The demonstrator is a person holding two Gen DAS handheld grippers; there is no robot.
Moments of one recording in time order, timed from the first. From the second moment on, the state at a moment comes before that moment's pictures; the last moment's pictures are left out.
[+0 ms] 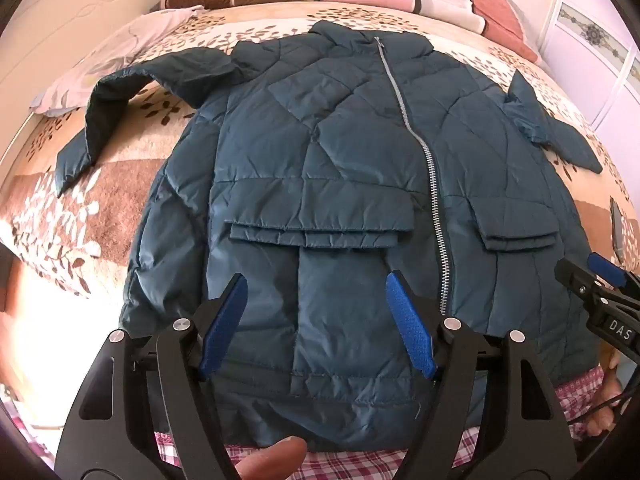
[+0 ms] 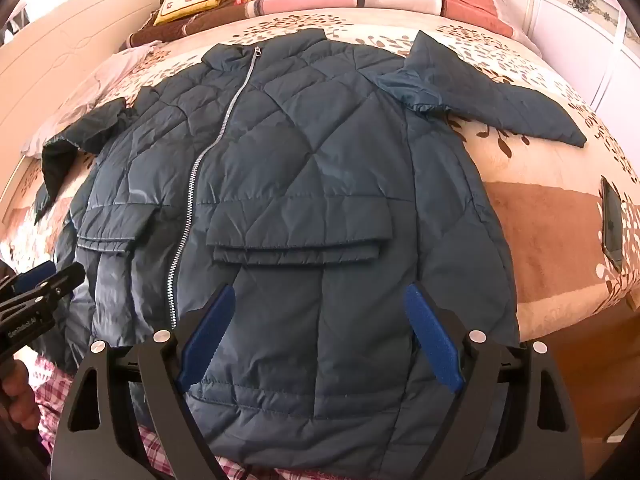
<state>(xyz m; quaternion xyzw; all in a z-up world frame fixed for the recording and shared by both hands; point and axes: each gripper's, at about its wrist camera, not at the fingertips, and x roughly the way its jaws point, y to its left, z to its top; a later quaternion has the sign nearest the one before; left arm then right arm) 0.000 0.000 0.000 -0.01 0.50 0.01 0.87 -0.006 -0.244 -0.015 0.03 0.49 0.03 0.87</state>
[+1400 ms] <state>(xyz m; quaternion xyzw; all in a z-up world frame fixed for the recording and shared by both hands) -0.001 0.000 -0.006 -0.02 0.51 0.01 0.86 -0.005 -0.248 -0.021 0.03 0.49 0.03 0.87</state>
